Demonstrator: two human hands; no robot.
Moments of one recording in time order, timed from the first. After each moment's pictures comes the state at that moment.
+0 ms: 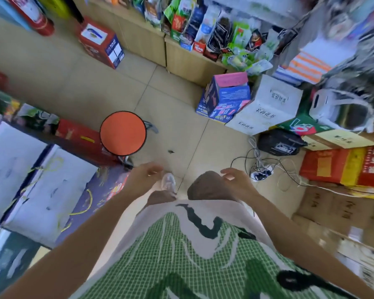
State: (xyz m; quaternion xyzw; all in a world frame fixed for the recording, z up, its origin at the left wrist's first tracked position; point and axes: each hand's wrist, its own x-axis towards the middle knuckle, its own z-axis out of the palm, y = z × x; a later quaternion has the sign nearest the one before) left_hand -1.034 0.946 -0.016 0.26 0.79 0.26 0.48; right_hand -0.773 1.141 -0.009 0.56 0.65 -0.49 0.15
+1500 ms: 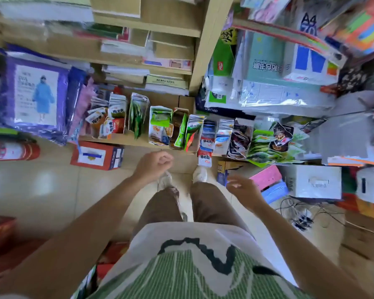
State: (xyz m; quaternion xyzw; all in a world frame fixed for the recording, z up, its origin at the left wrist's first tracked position) left_hand -1.595 1.534 -0.053 0.46 0.73 0.12 0.49; right_hand -1.269 1.570 -0.054 0.67 0.54 -0.50 0.03
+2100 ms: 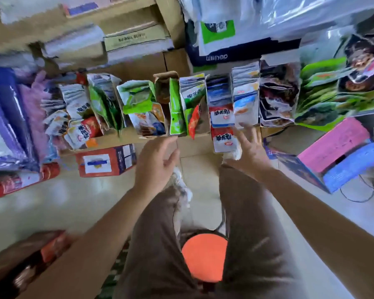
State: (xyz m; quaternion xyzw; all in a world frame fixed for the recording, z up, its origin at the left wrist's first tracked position) left_hand -1.567 1.563 -0.220 0.63 0.71 0.11 0.30; right_hand -1.287 1.604 -0.311 0.58 0.71 -0.39 -0.03
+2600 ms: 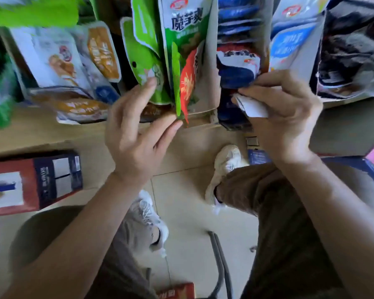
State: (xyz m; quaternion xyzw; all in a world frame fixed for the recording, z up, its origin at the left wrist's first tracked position) left_hand -1.567 1.572 -0.447 0.74 0.54 0.38 -0.07; right_hand -1.319 1.629 -0.416 0.49 0.76 -0.11 -0.41
